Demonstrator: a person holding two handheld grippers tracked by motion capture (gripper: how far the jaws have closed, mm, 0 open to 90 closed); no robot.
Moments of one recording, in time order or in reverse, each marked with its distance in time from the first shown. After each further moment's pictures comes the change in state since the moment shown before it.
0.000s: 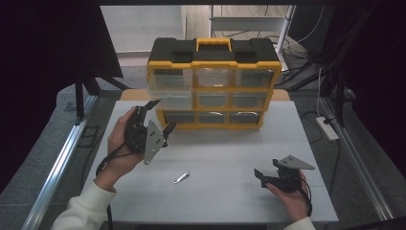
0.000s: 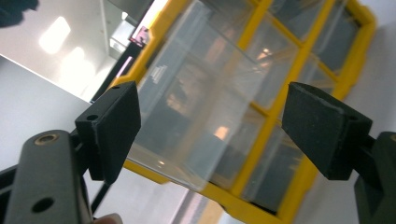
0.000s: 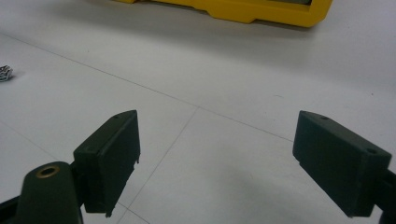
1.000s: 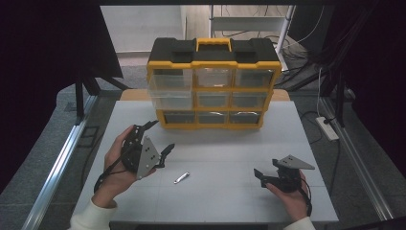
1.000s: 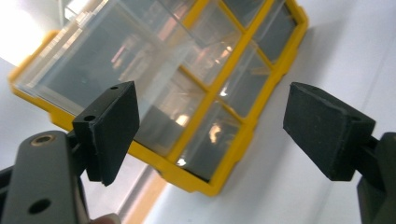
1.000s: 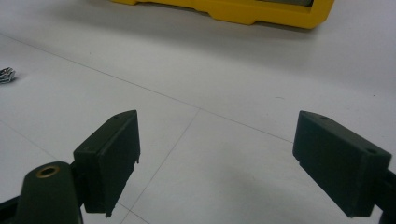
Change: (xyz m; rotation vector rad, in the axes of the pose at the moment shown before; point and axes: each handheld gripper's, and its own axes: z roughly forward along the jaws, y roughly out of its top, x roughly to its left) left arm -0.024 -0.014 -0.024 0.049 -0.152 -0.126; right arm 0.000 0.001 0.001 -0.006 0.004 0.003
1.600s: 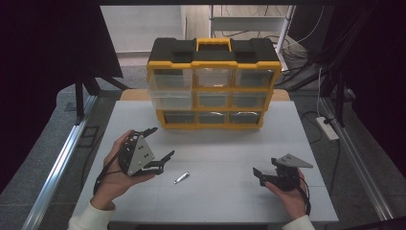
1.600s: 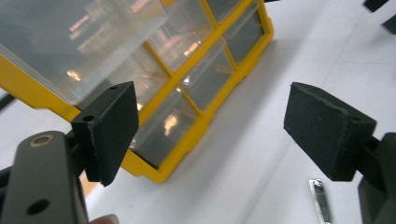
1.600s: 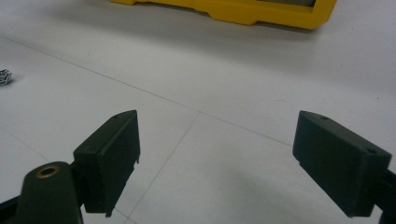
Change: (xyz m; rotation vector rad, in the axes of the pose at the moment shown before) left arm -0.001 -0.012 -0.004 0.019 -0.150 -0.229; right arm 0.001 0.003 0.005 0.007 -0.006 -0.006
